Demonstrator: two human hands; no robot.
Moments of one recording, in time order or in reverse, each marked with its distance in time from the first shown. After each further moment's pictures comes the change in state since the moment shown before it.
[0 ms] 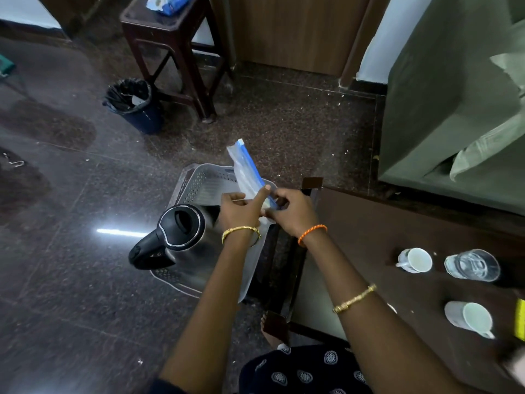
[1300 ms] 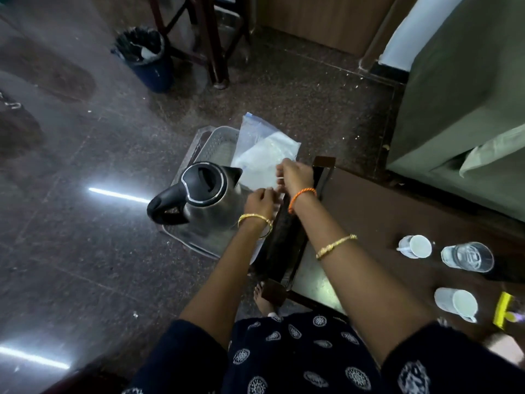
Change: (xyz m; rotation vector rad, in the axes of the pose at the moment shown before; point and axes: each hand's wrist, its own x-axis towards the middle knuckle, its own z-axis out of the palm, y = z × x) left_hand 0.002 -0.056 -0.020 0.093 -0.253 -0.124; right_hand 0.019 -0.020 0.062 0.571 0.198 0.493
